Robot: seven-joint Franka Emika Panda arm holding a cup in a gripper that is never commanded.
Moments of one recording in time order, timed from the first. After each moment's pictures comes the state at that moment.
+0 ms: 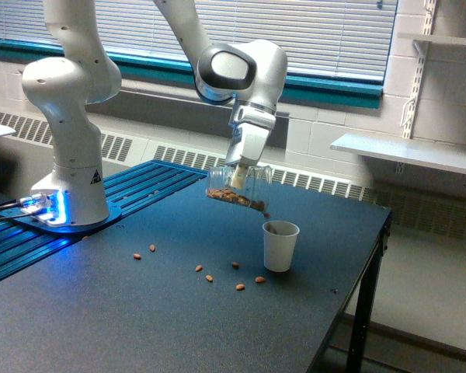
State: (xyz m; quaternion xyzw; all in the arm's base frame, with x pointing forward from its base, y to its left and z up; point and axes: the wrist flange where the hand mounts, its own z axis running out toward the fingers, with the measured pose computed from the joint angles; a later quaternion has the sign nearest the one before) arm 0.443 0.016 0.285 0.97 -0.11 0.02 0.21
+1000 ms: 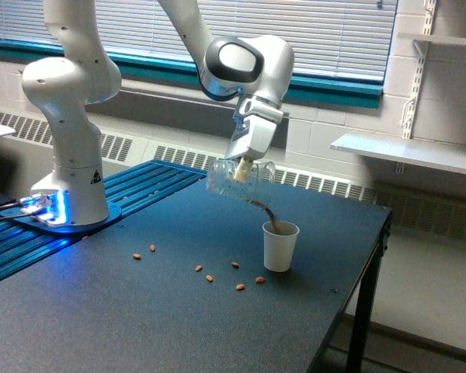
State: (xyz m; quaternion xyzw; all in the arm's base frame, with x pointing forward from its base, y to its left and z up) arm 0.452 0.015 0.297 0.97 -0.08 0.01 0.25
